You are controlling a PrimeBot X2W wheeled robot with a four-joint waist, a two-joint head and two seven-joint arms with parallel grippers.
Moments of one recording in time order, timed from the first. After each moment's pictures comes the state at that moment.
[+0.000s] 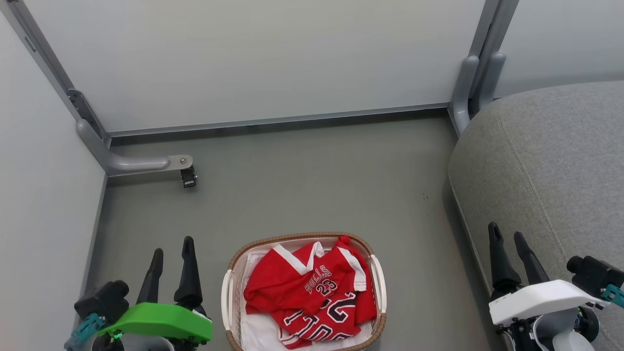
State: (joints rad) left arm -0.01 0.04 -0.10 0.19 -0.64 -0.05 -0.13; right arm -0.03 -0.04 -0.03 0.18 0.65 0.13 -0.13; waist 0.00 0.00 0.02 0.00
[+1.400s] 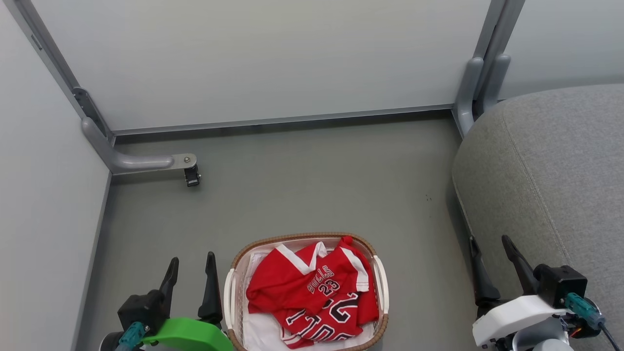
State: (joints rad) left arm -0.01 0.05 -0.17 0.28 -0.36 -0.03 -0.23; right arm -0.02 -0.05 0.02 0.22 0.26 0.13 -0.23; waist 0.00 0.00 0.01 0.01
